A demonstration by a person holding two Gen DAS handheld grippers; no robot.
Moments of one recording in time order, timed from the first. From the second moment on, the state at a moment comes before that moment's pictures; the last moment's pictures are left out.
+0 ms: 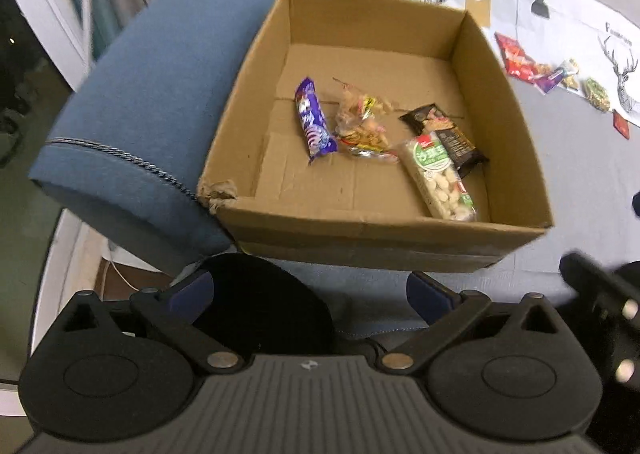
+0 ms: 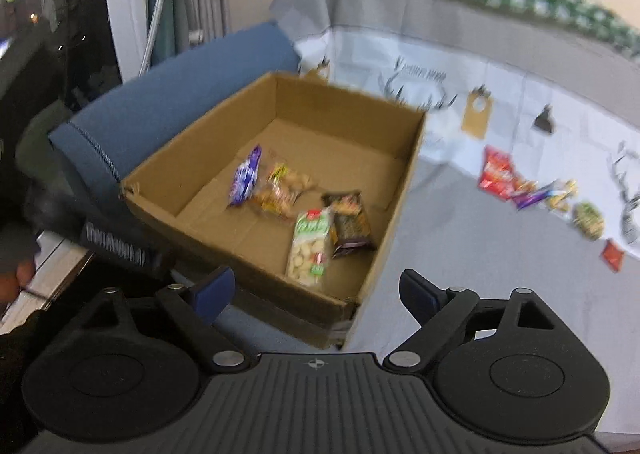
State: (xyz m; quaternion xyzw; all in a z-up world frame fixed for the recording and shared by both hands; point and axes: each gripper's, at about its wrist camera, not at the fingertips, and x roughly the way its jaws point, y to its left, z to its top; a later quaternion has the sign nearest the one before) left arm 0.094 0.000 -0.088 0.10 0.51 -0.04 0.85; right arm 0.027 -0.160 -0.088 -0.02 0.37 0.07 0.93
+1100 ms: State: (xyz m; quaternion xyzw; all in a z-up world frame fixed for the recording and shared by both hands) left arm -0.002 -0.019 -0.038 0.11 0.45 -0.05 0.89; right arm -0.084 -0.167 -0.031 -0.04 0.23 0.08 0.97
